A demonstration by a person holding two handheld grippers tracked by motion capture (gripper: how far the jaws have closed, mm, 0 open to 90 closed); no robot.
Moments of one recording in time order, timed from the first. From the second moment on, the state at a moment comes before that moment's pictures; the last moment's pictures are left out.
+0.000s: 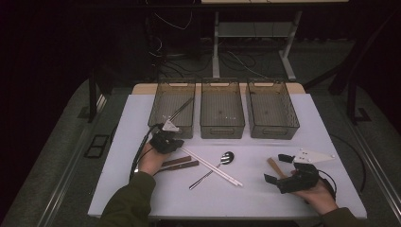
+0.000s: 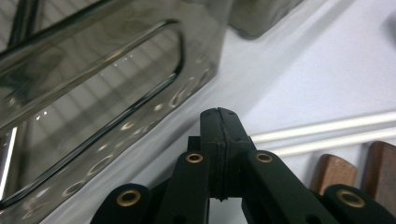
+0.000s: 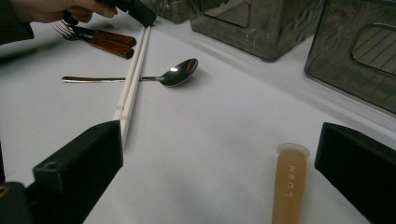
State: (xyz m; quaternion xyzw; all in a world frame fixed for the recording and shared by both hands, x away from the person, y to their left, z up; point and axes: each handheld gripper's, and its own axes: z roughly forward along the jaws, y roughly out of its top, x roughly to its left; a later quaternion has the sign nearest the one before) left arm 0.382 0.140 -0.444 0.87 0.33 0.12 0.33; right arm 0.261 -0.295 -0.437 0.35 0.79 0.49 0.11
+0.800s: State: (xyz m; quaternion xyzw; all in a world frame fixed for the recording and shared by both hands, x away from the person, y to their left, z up) left arm 0.376 0.142 -0.433 0.87 0.33 0.13 0.35; right arm 0.261 -0.295 -0.436 0.35 0.79 0.49 0.11
